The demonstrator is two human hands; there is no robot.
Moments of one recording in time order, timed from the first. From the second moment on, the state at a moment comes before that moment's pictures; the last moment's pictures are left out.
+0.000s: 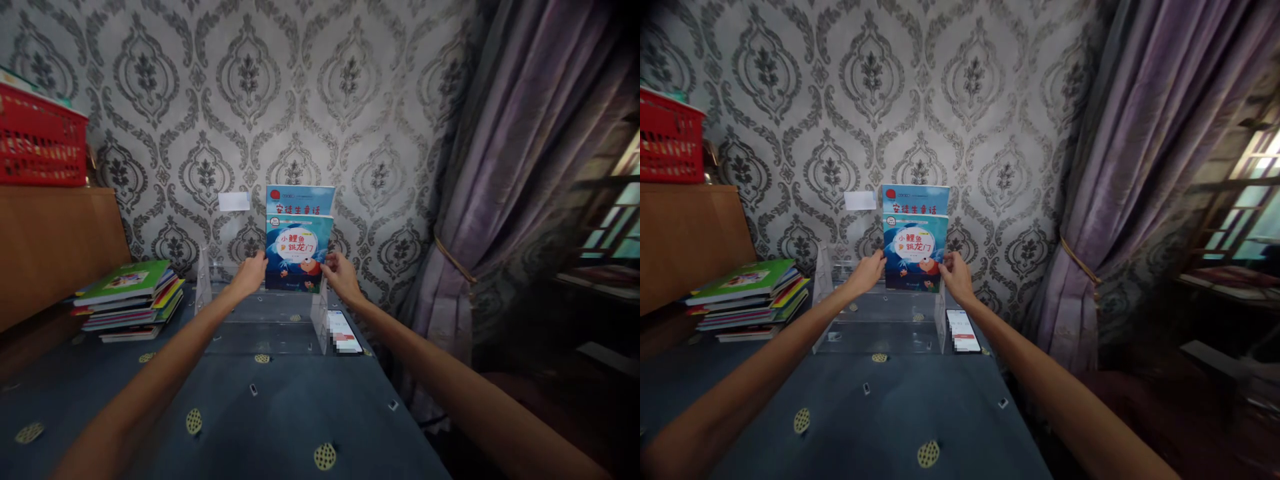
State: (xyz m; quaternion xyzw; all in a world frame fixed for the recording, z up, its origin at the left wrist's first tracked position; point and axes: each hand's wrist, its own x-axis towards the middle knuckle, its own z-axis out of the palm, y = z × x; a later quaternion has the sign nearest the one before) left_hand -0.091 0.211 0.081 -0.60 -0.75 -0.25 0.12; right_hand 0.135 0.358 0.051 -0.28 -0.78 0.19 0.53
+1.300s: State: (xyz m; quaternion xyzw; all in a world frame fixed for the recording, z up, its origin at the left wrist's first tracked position) left_hand -0.221 0.052 0.040 -0.43 -0.81 -0.27 0.29; right_hand 0.157 0.195 -0.042 -0.21 -0.84 0.34 0.36
